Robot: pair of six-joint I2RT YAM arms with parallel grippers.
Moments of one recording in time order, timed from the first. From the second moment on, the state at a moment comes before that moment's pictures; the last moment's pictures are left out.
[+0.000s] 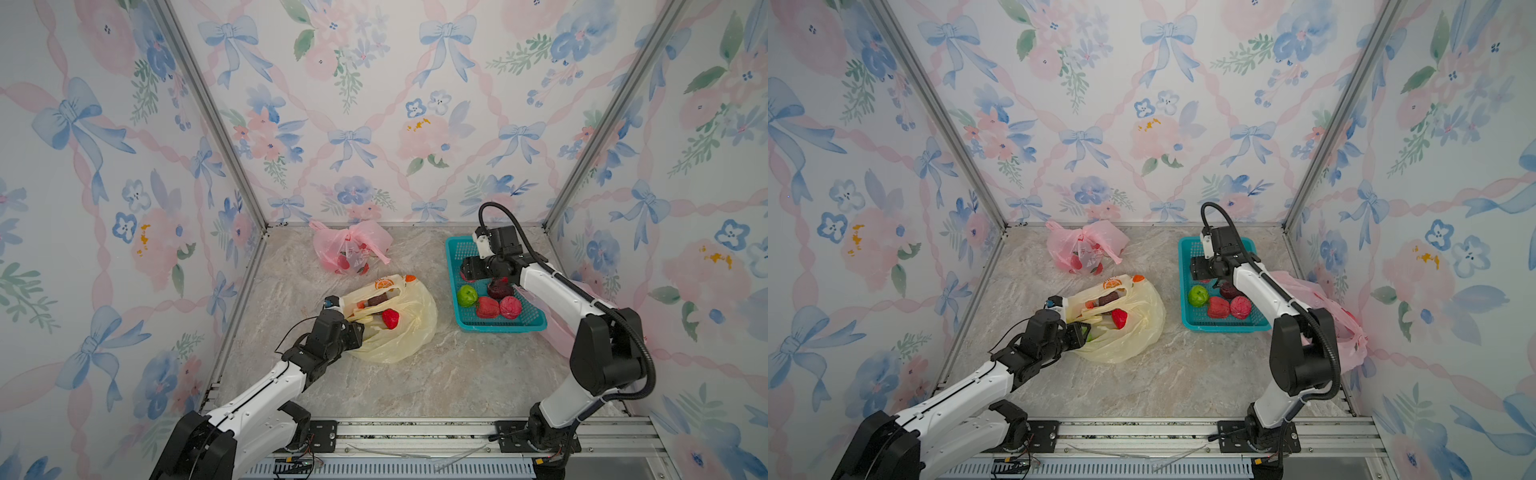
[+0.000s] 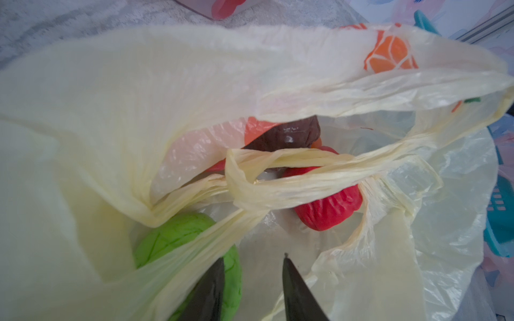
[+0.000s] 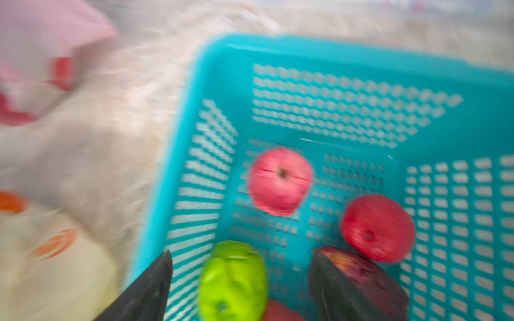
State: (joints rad) left arm -0.47 0.98 0.37 -0.08 0.02 -0.65; right arm 0.35 1.59 1.30 -0.49 -0.09 0.00
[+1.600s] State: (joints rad) left arm -0.42 0.93 0.34 -0.15 -0.01 -0.64; right arm 0.88 2.04 1.59 -0.66 -0.01 -0.01
